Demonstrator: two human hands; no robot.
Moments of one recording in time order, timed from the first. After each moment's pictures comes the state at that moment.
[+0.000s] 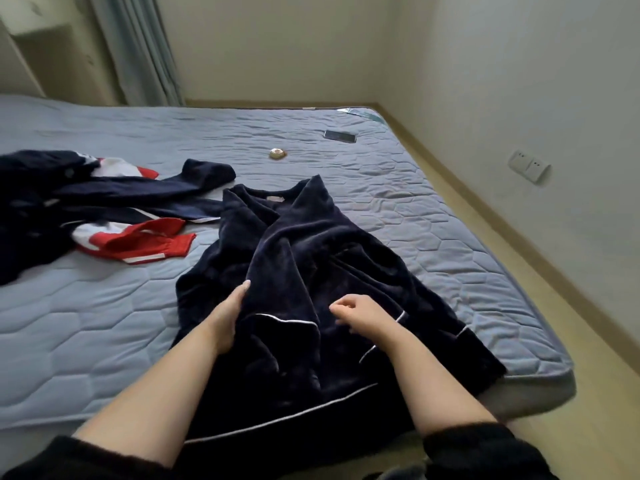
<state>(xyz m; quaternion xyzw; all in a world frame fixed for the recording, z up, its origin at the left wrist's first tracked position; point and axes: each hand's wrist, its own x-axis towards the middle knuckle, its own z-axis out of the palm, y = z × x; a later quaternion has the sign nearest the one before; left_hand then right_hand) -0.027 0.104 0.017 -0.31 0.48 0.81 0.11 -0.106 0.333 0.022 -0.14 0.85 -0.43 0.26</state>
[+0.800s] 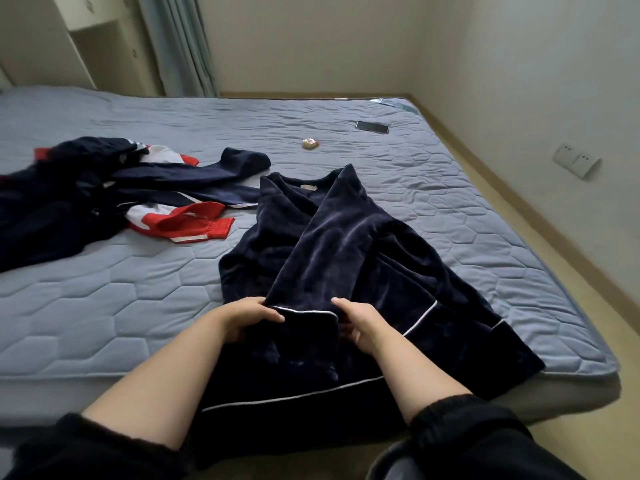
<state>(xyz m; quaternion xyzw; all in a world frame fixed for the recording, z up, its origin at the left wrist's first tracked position) 0.017 0.072 0.022 -0.29 0.69 0.63 0.23 -0.069 0.273 -0.007 0.11 0.67 -0.63 0.38</state>
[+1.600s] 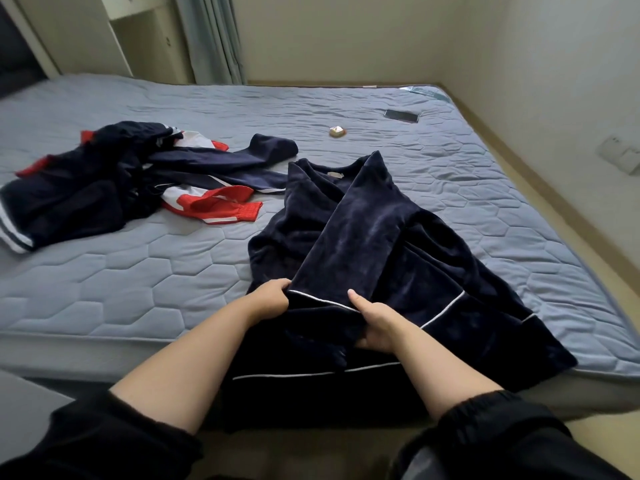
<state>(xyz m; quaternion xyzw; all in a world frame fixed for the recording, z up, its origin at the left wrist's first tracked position) 0.032 0.071 0.012 -0.23 0.90 0.36 0.13 -0.047 0.268 -0.020 0.11 0.62 -0.62 0.47</state>
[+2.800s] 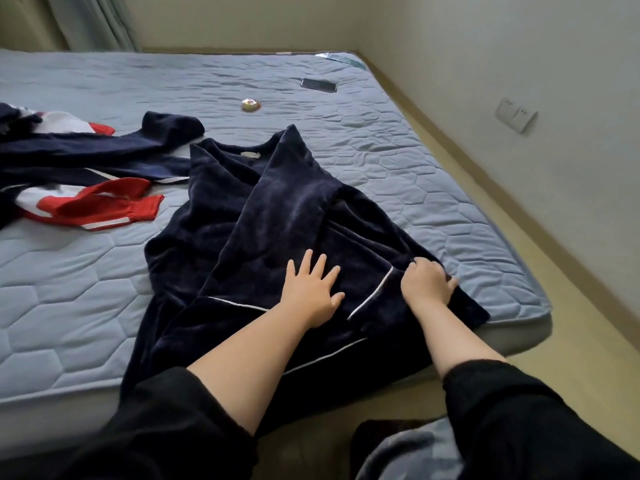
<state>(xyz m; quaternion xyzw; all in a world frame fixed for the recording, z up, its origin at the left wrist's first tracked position) -0.063 0.229 -0.025 0.02 0.99 0.02 0.14 -0.133 0.427 -0.023 0.10 0.99 -0.13 0.03</state>
